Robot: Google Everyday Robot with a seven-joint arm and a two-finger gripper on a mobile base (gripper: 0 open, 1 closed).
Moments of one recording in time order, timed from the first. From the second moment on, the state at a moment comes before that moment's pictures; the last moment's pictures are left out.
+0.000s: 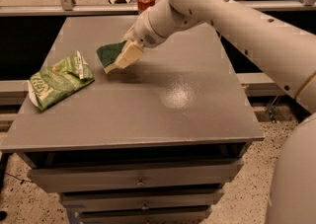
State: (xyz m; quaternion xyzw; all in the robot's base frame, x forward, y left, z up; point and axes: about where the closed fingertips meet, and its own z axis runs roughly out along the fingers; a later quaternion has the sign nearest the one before) arm 0.679 0.085 0.876 -0.62 0.66 0.17 0.39
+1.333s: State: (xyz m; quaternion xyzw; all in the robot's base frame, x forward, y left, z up) arm 0.669 0.118 0.857 -0.63 0.65 0.19 0.37
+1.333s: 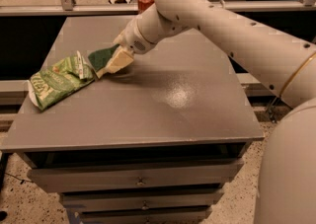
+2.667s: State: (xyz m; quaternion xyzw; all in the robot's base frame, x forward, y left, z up) arm 0.671 -0.012 0.886 -0.56 0.66 0.26 0.44
